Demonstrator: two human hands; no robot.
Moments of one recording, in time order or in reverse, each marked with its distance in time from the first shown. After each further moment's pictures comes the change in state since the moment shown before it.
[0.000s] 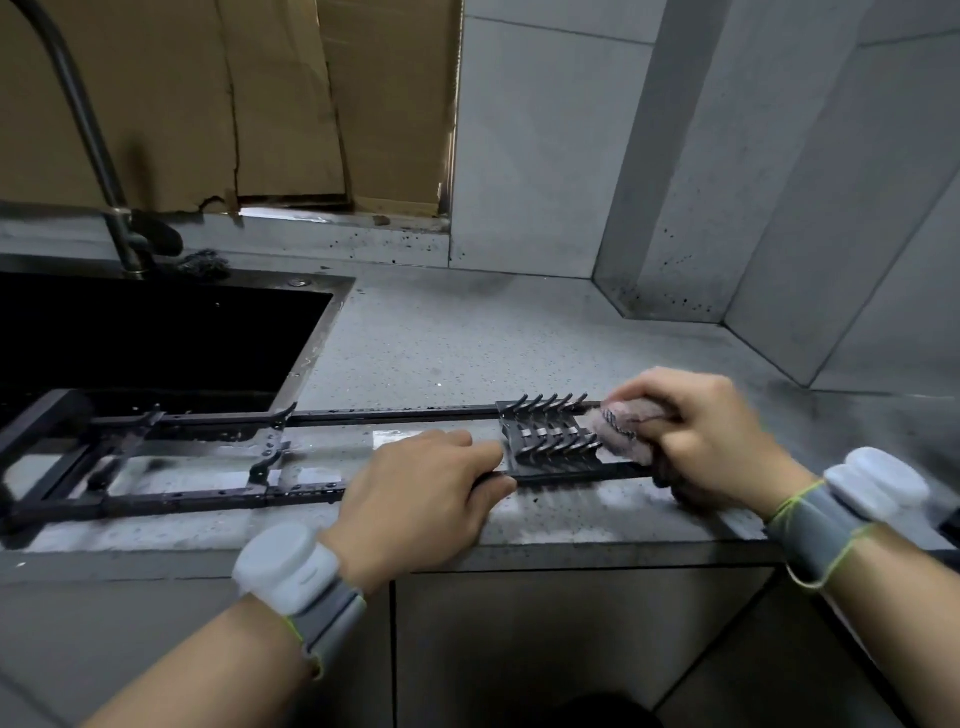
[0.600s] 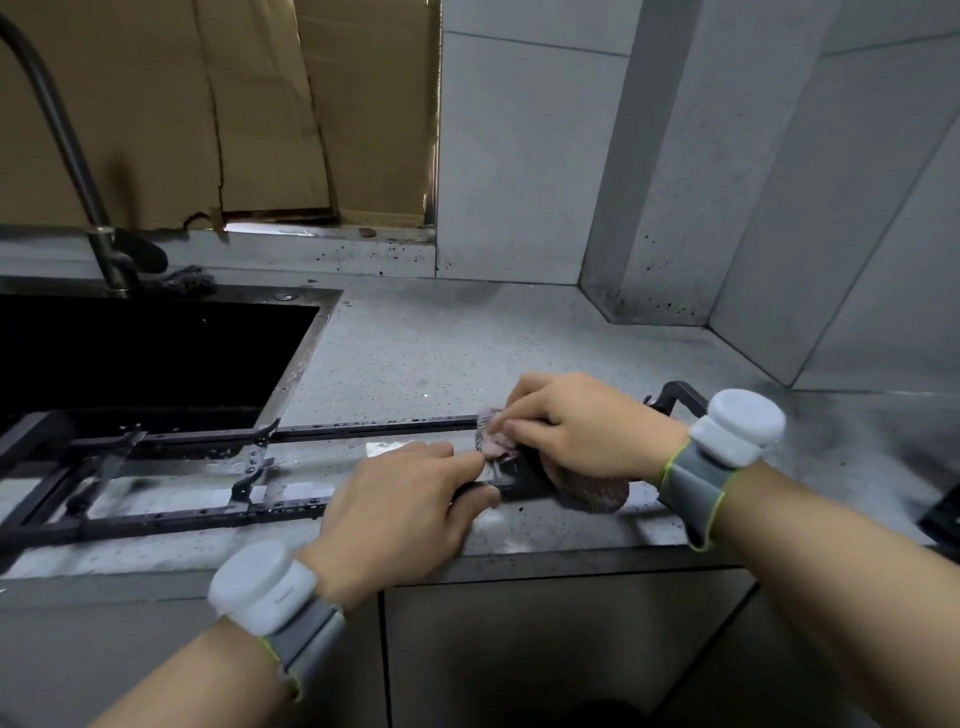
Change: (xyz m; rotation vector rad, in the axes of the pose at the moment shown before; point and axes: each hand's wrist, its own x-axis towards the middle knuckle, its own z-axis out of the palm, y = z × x) left_hand -0.001 0.002 -0.003 0.005 -0.022 -0.032; right_hand 0.045 -0.055 0.031 -0.140 -0.443 -0.091
